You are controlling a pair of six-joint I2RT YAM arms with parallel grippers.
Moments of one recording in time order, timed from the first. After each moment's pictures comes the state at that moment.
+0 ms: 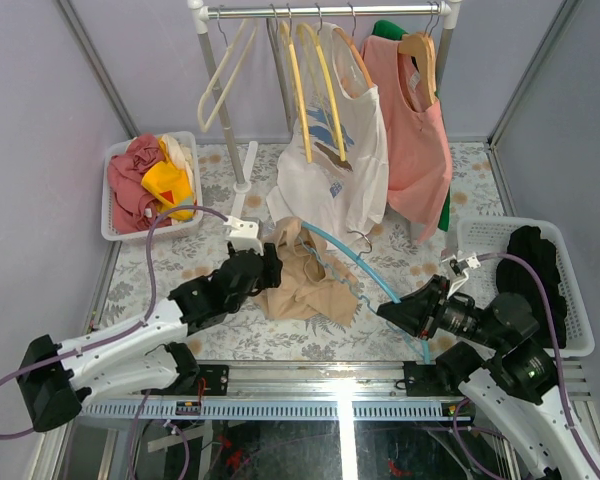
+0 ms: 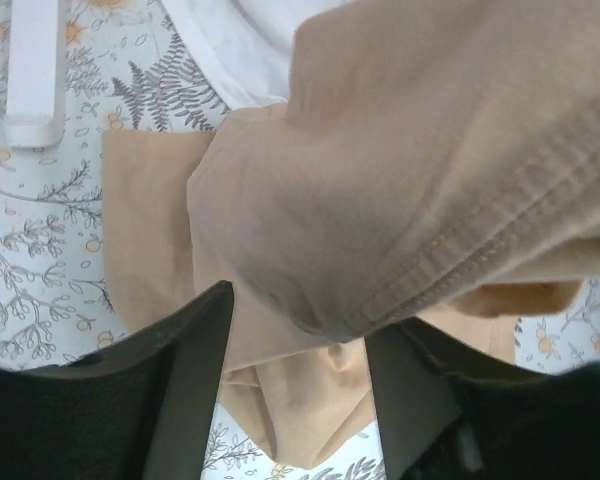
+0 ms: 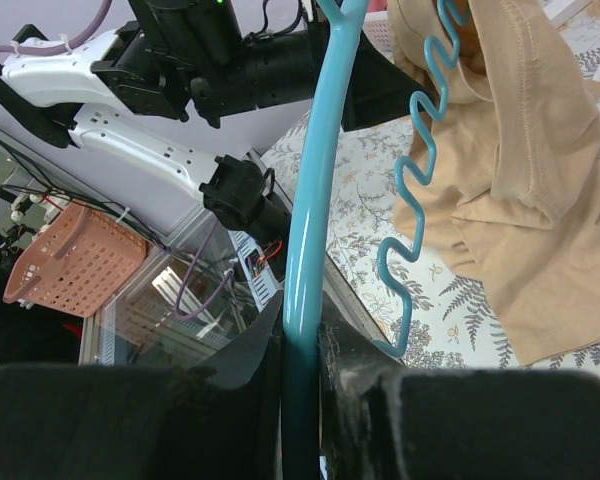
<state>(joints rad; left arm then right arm) -0.93 0.94 0.63 -0.23 -0.50 -0.57 0.57 0.17 0.58 -0.43 -0.58 0.63</state>
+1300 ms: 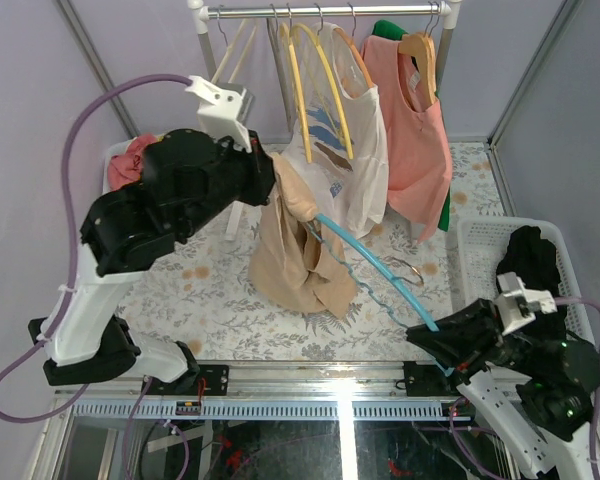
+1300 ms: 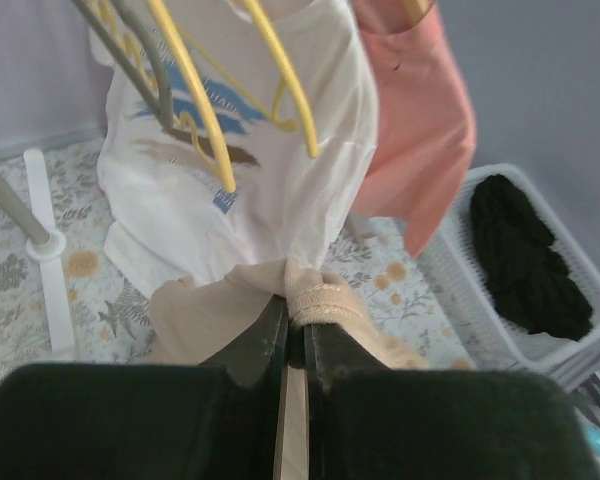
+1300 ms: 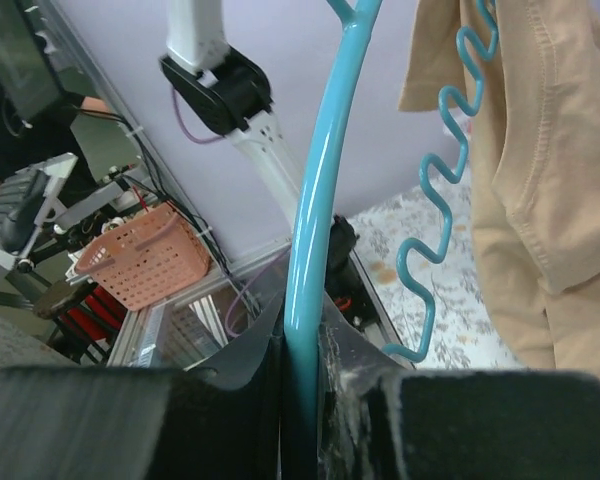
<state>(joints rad) -0.94 1.39 2.14 -1.02 -0.38 -0.35 0.57 0.01 0.69 -0.34 -0.70 0.68</state>
